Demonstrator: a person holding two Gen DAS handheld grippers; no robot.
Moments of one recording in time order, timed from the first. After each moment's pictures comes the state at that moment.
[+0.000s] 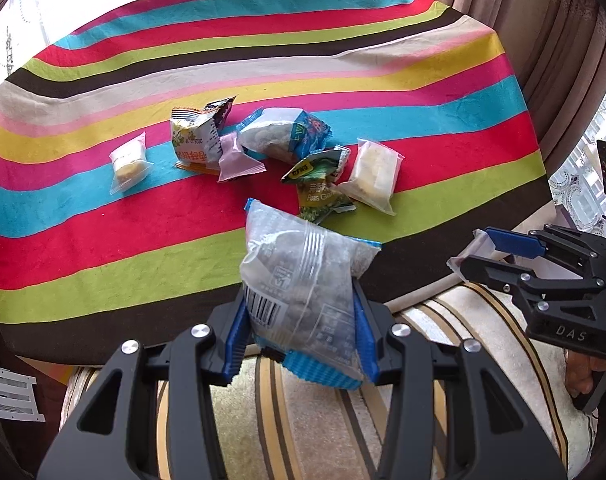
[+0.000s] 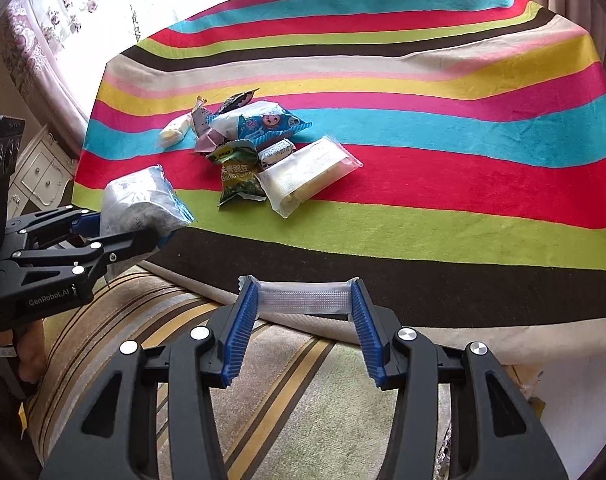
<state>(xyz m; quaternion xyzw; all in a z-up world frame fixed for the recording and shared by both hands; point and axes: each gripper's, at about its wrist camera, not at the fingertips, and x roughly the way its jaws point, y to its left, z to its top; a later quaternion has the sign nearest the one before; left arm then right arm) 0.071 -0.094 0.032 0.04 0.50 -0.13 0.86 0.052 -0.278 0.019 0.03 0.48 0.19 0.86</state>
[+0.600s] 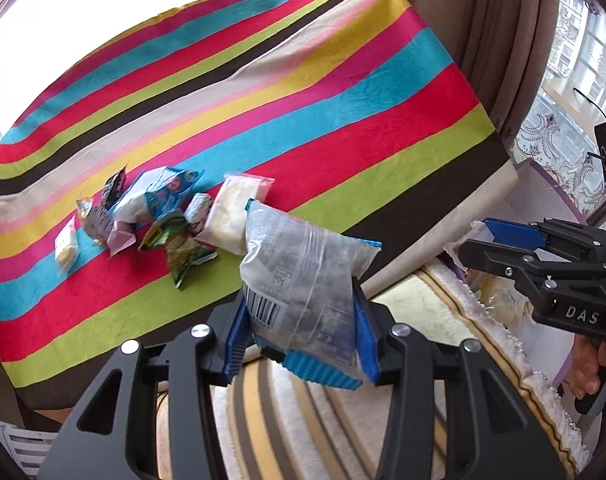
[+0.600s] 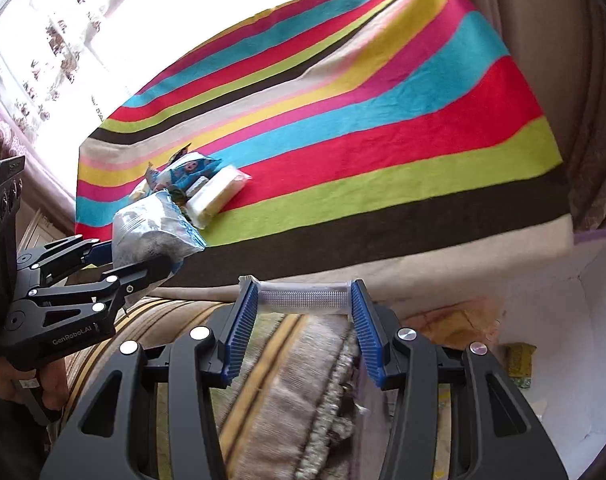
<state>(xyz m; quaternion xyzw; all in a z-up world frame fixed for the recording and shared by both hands) 0.056 -0.222 0.042 0.15 0.47 -0.19 0.85 0.009 -0.406 0.013 0.16 0.45 0.12 0.87</state>
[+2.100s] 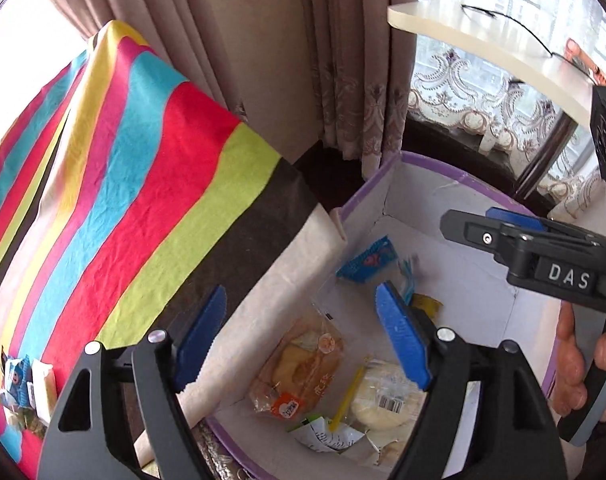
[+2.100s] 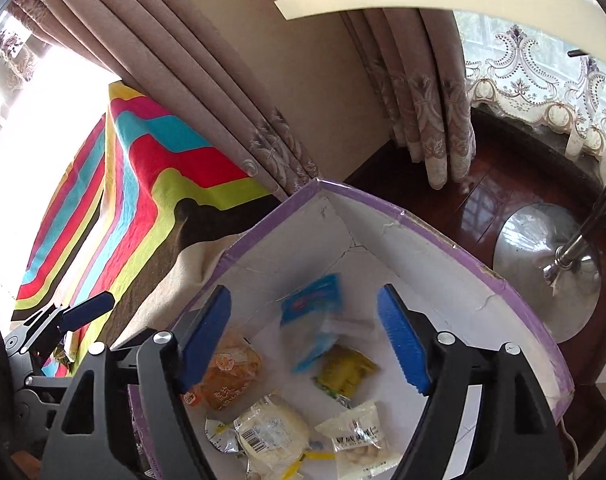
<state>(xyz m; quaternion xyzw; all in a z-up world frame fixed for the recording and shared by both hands) 0.044 -0.468 0.004 0.25 0.43 -0.34 0.80 -0.052 -0.620 -0.025 0.32 0.39 -0.14 0.85</state>
